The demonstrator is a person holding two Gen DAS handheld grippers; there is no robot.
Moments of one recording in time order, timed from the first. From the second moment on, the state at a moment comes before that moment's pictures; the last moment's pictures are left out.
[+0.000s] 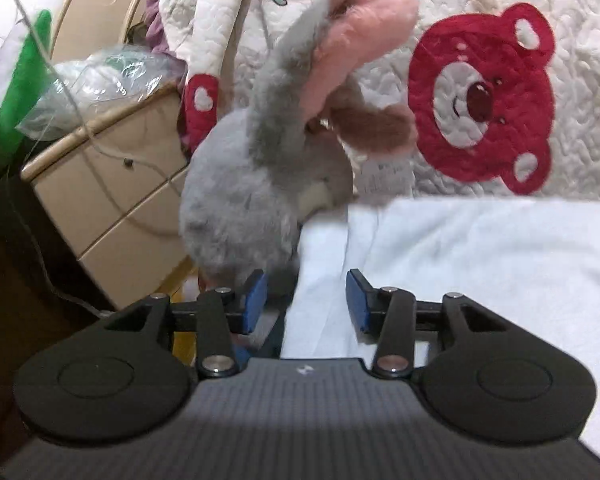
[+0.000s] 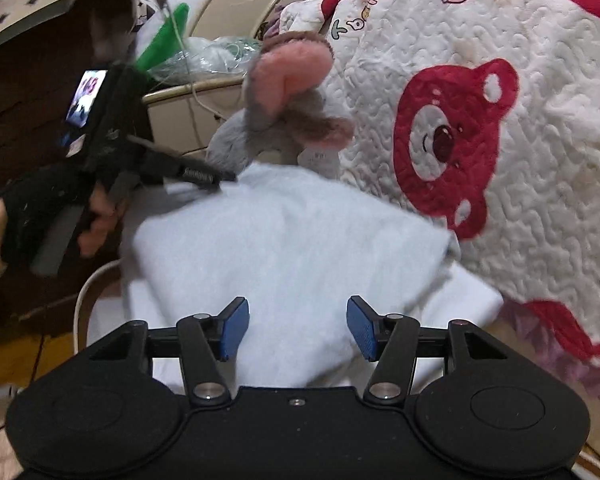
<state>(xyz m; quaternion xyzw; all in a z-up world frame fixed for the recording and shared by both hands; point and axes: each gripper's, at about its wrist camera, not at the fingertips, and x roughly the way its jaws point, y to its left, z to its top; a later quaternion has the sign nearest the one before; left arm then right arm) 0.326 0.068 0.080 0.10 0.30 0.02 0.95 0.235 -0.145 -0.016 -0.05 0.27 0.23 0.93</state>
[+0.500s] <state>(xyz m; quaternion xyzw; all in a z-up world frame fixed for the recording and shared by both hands) 0.125 -0.014 0.106 0.11 0.33 -0.06 0.93 0.124 -0.191 -0.018 -0.01 0.30 0.22 0.93</state>
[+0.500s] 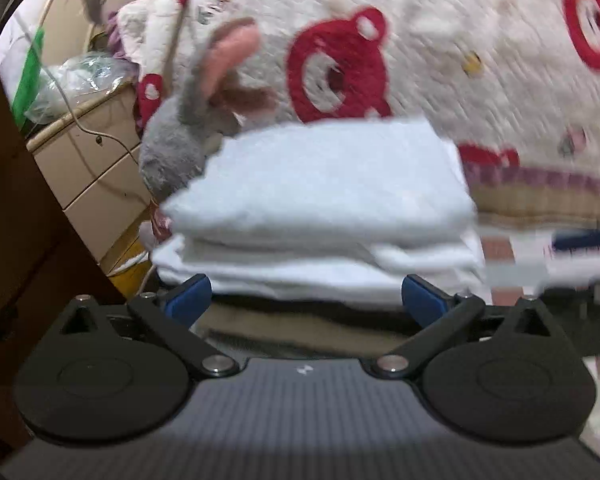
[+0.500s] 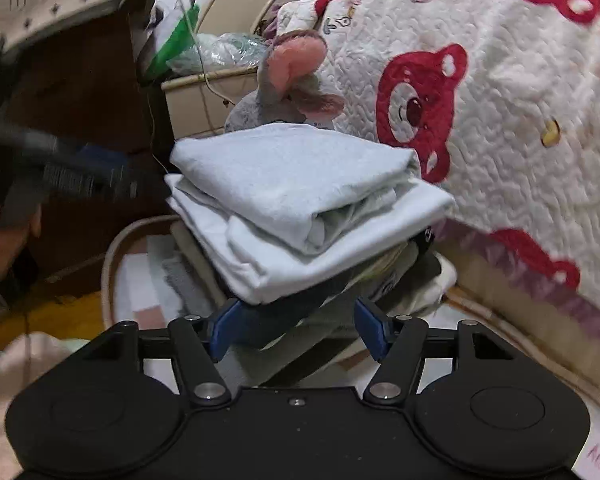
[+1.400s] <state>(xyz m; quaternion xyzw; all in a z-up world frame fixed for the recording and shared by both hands) 0.050 -0.130 0.046 0.13 0.41 -0.05 0.90 0.035 -0.238 -0.041 0.04 0.24 0.18 0.95</state>
